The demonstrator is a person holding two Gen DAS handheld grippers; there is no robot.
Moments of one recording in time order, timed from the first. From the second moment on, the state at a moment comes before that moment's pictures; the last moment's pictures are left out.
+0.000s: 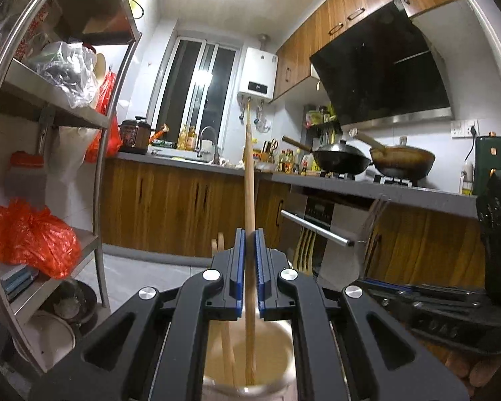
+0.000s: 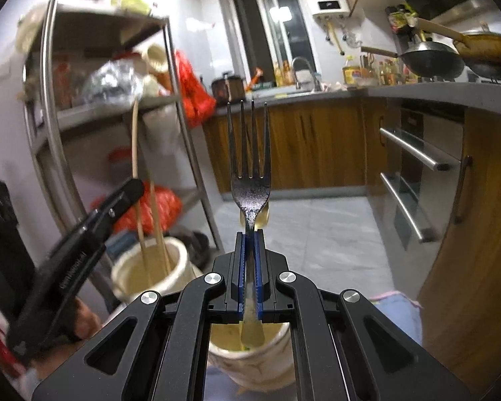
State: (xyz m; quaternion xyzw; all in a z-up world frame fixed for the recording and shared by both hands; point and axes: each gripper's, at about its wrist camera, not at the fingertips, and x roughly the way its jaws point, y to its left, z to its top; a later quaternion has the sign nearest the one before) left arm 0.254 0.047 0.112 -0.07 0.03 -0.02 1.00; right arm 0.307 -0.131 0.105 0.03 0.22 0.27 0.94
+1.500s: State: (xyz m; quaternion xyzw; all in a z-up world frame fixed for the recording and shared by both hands) left arm 0.261 0.041 0.089 -0.03 0.14 0.03 0.99; right arm 0.316 -0.107 0.070 -0.01 0.28 0.28 0.92
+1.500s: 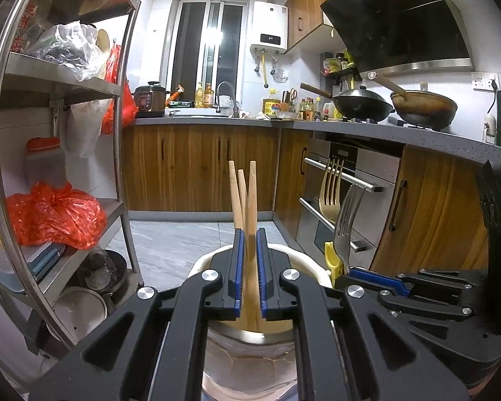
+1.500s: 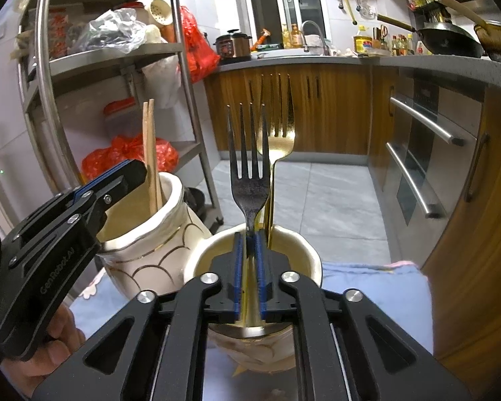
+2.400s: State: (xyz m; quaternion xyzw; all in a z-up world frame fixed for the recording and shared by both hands) left arm 0.232 0.056 0.107 -0.02 0.11 0.05 0.99; right arm 0.293 -0.113 0.082 -0.02 0.26 0.29 0.92
